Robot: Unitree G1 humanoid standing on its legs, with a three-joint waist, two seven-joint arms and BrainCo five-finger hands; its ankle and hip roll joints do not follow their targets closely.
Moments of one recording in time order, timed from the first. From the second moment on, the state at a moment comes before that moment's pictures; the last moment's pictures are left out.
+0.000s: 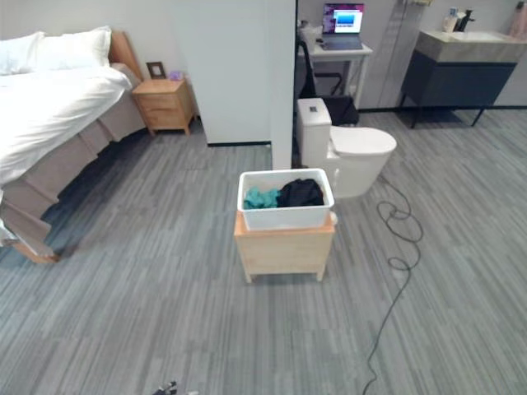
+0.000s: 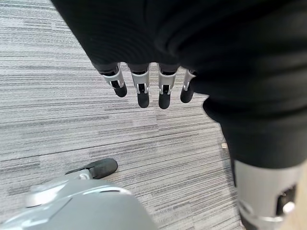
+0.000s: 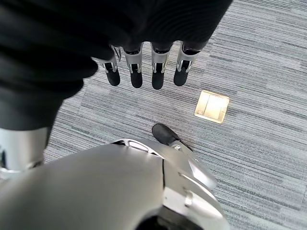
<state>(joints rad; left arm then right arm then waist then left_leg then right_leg) 0.04 0.23 -0.25 1.27 -0.20 -0.16 -0.02 0.03 -0.23 0.30 1.38 -0.05 -0.04 -0.02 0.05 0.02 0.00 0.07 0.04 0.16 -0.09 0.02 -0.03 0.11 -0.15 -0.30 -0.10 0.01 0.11</state>
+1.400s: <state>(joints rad) -0.04 0.23 -0.16 1.34 -0.28 -0.17 -0.01 -0.07 -0.27 0.32 1.35 0.01 -0.05 -0.02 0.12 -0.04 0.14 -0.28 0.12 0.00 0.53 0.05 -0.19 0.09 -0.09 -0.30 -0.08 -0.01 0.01</state>
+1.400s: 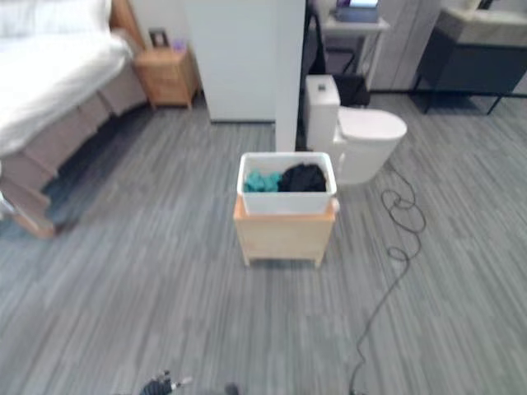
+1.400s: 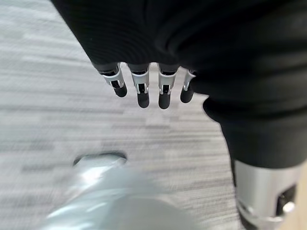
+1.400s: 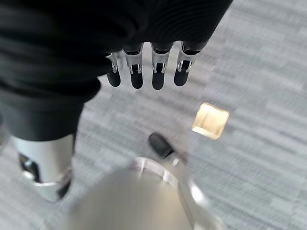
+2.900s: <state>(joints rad) 0.09 0.31 0.03 0.57 -0.38 -0.17 0.19 -0.01 -0.53 -0.11 0.91 0.38 -0.10 -0.24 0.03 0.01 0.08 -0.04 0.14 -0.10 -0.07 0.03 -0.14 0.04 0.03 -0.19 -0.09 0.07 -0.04</state>
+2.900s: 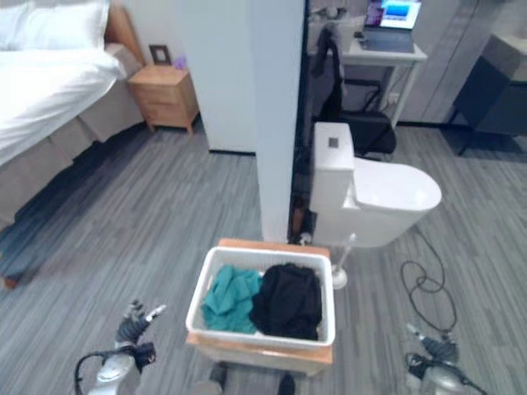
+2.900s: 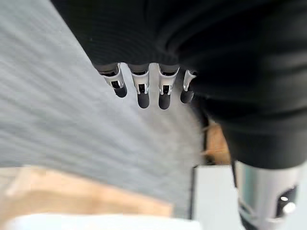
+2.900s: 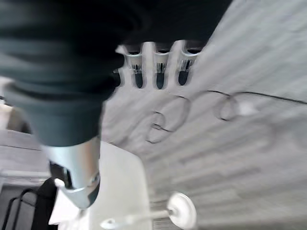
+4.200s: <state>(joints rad) -0.25 0.51 -0.25 0.53 -0.15 0.03 0.02 -0.46 -0.49 0.18 0.75 0.14 0.06 -0.09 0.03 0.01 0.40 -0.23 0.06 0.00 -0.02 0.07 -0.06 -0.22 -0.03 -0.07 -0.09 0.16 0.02</state>
